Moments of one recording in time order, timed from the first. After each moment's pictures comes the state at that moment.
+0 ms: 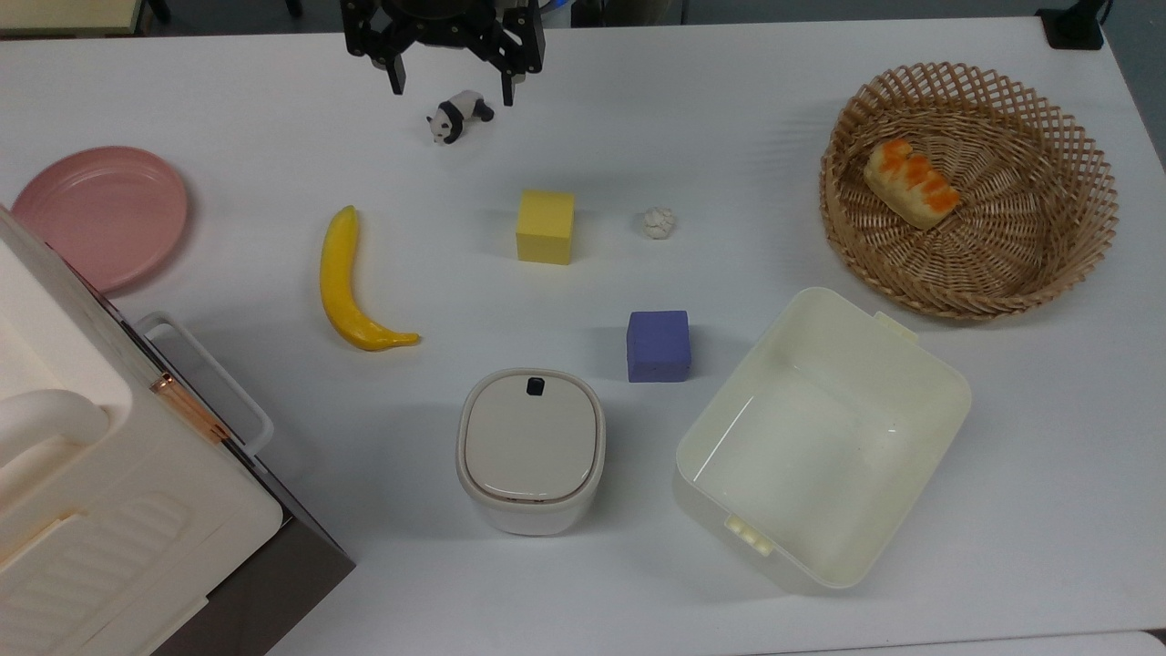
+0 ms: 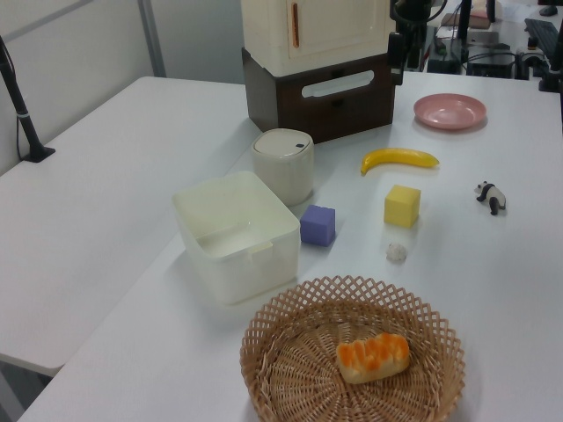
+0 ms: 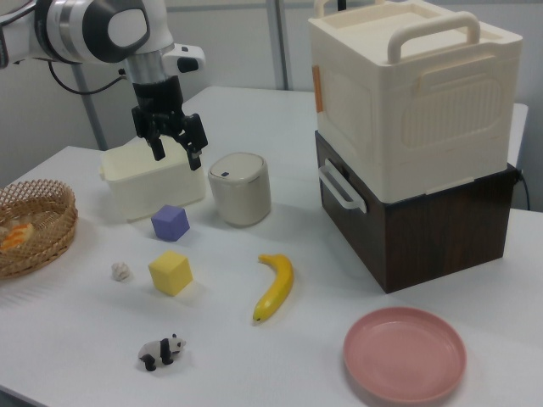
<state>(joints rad) -0.04 0.08 0.05 -1.58 -0.02 1.67 0.10</state>
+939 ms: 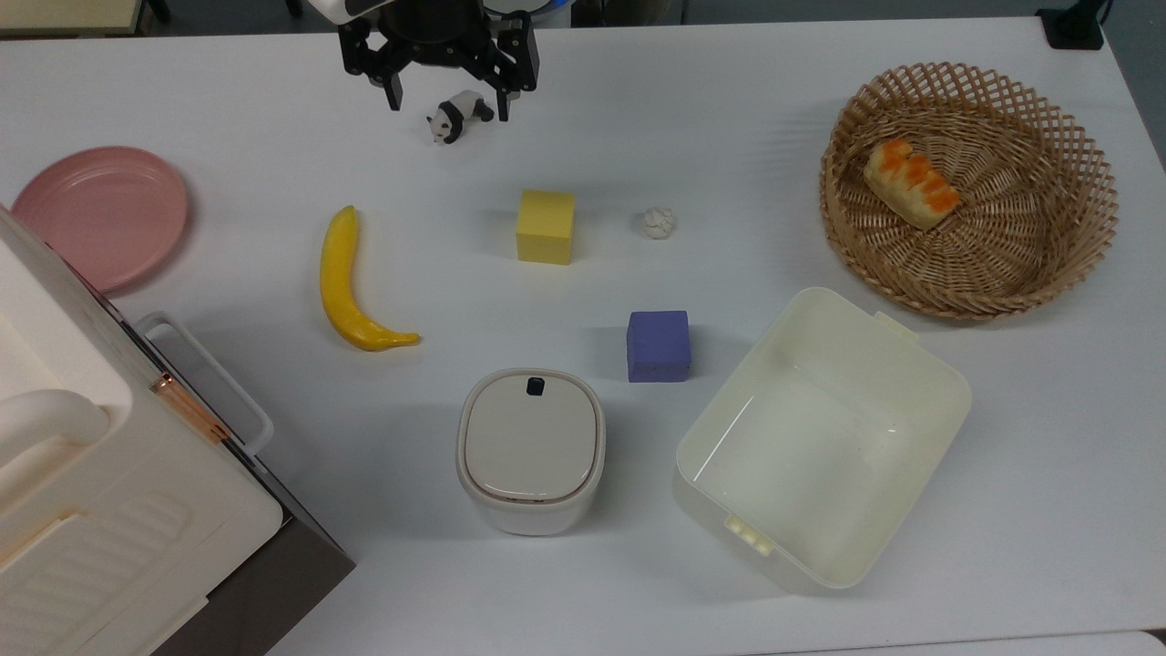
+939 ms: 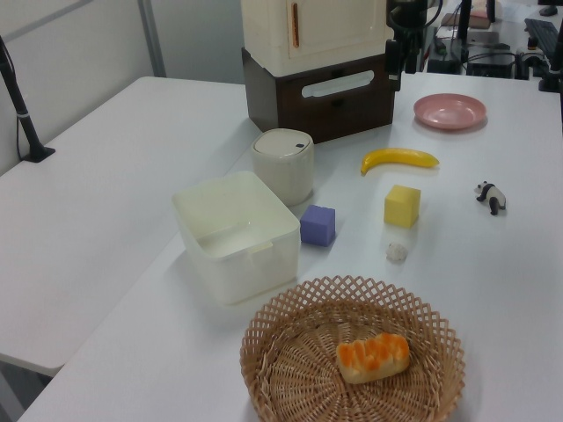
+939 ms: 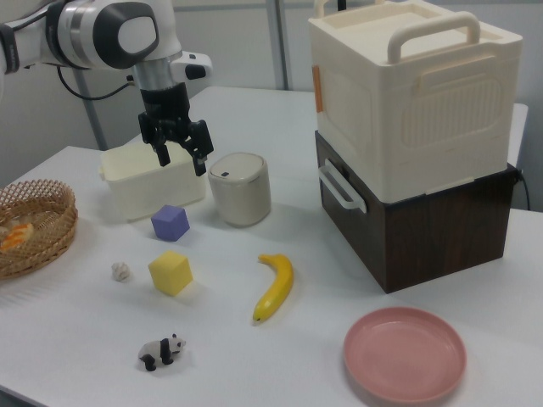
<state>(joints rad) -0.05 0.11 0.05 -1.57 -0.02 1.67 0.09</state>
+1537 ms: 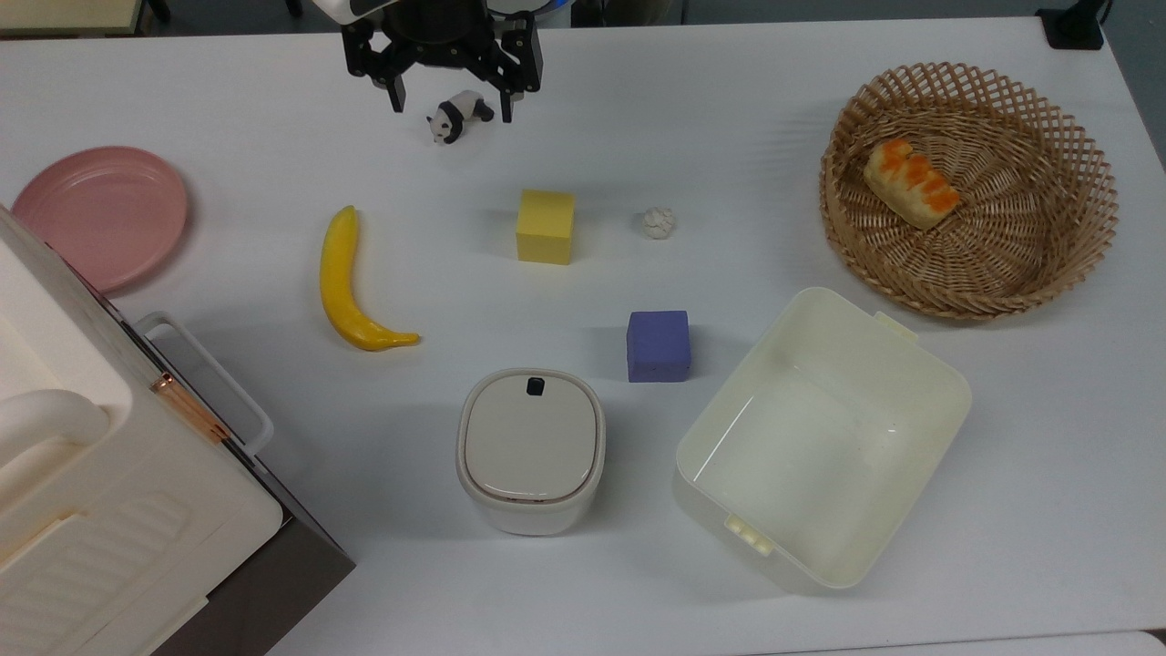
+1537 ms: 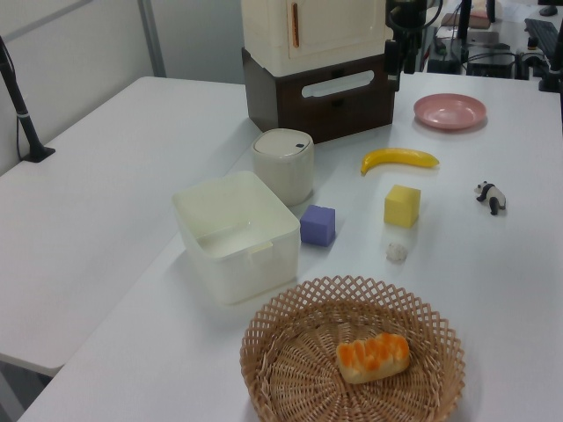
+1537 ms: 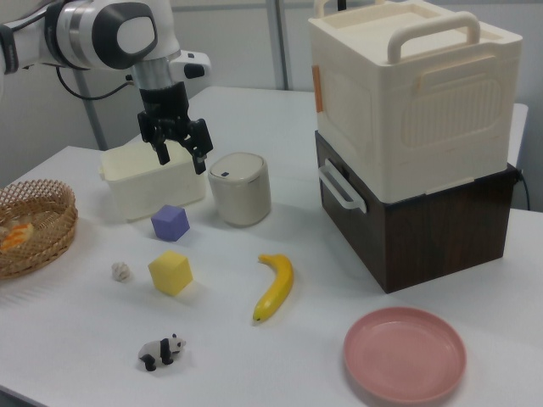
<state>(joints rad) -0.03 0.11 0.05 -1.57 -0.02 1.69 0.08</state>
